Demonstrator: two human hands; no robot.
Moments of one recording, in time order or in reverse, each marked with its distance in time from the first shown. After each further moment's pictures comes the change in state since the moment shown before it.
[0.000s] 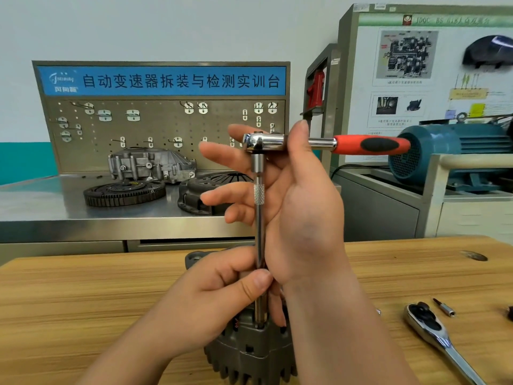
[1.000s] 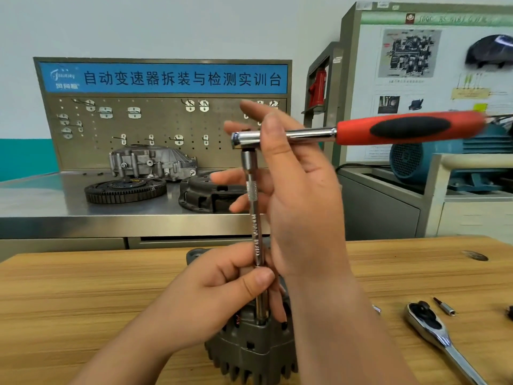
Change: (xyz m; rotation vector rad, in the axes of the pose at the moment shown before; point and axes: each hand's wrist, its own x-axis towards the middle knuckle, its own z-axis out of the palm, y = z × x) left_hand 0.000 0.002 0.001 0.008 -0.009 0.000; right_hand -0.001 0.003 0.002 -0.260 0.087 -0.272
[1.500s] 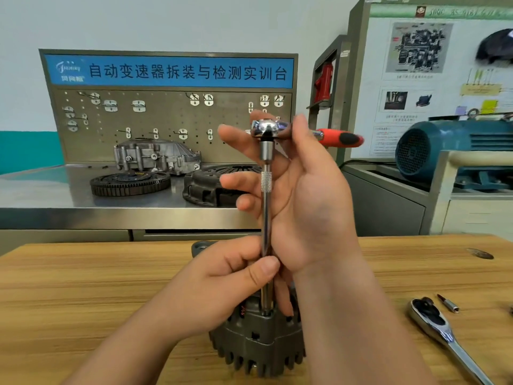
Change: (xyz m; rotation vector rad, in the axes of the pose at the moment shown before) left_hand 0.000 0.001 0.000 -0.020 -0.019 0.016; right_hand 0.003 -0.002 -0.003 0.334 -0.066 0.305
